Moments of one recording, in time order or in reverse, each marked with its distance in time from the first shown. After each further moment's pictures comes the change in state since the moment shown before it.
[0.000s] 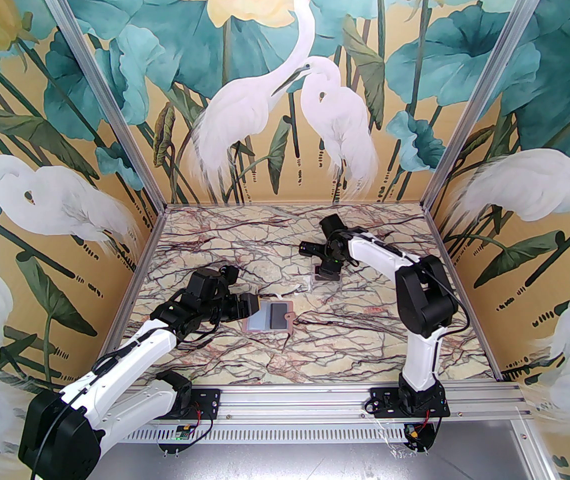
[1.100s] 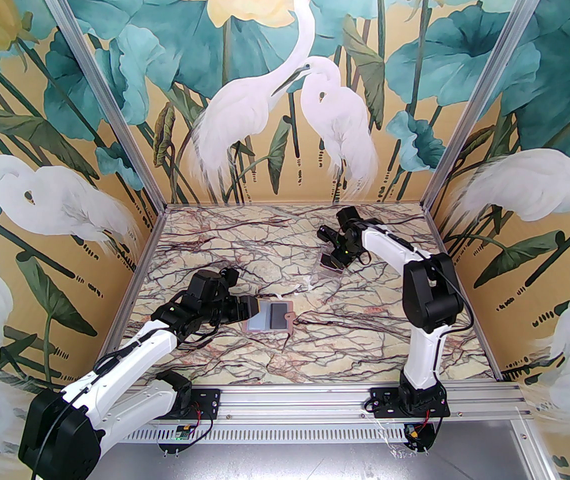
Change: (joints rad) left arm 0.000 0.001 -0.019 0.001 0.001 0.000; right arm -0.113 -0.011 0.051 -0.117 -0.101 0.363
